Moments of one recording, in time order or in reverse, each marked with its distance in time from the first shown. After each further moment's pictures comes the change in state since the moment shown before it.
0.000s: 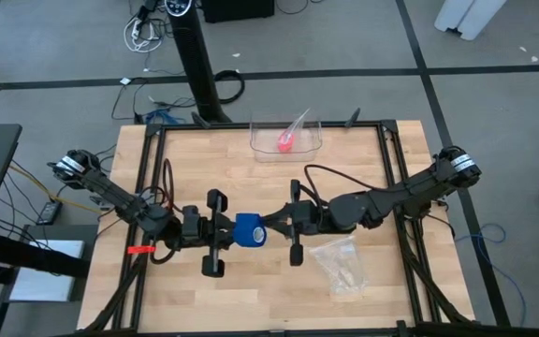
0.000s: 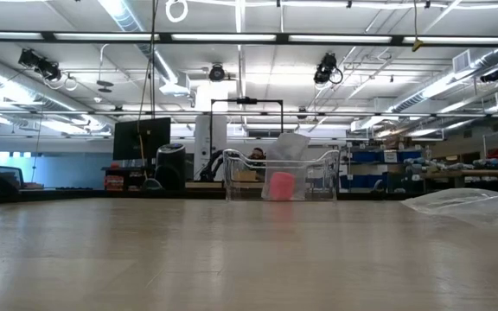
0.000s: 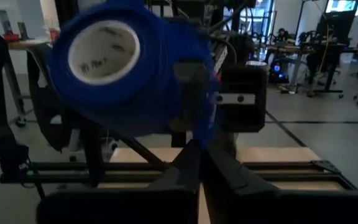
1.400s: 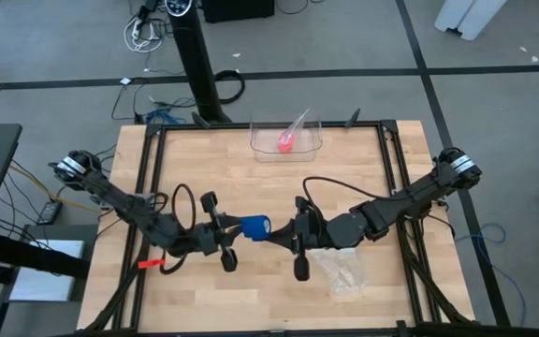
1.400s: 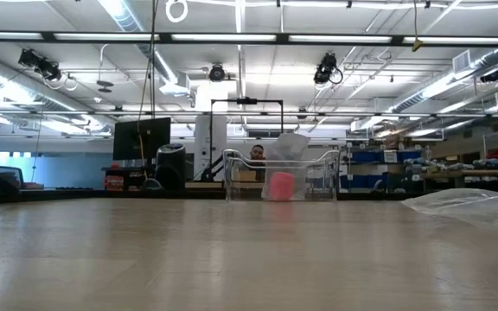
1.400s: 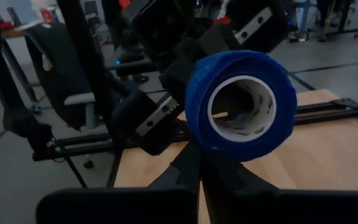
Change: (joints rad) left arm -0.035 0.036 -0.004 -0.215 -0.329 0.461; right arm 0.083 0.001 -0.003 -0.154 0.073 0.227
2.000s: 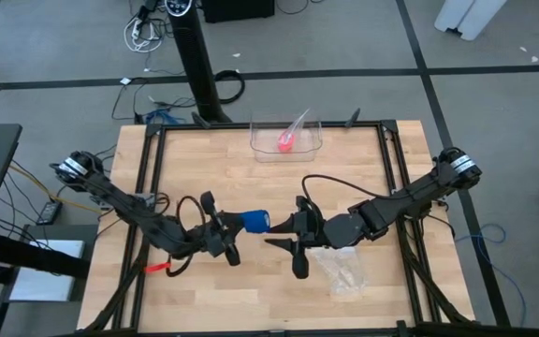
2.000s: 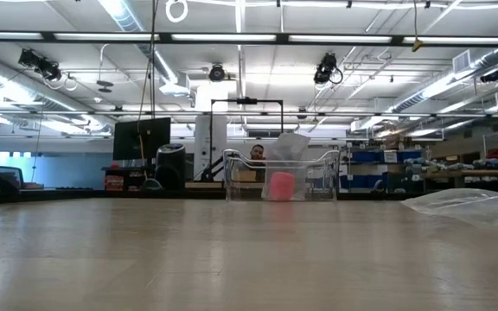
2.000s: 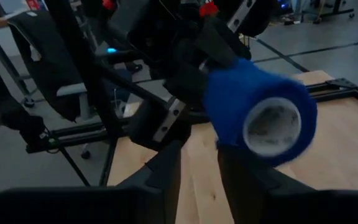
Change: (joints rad) left arm 0.000 0.020 -0.006 -0.048 -0.133 0.123; right arm -0.008 0.000 0.001 -0.081 0.005 0.063
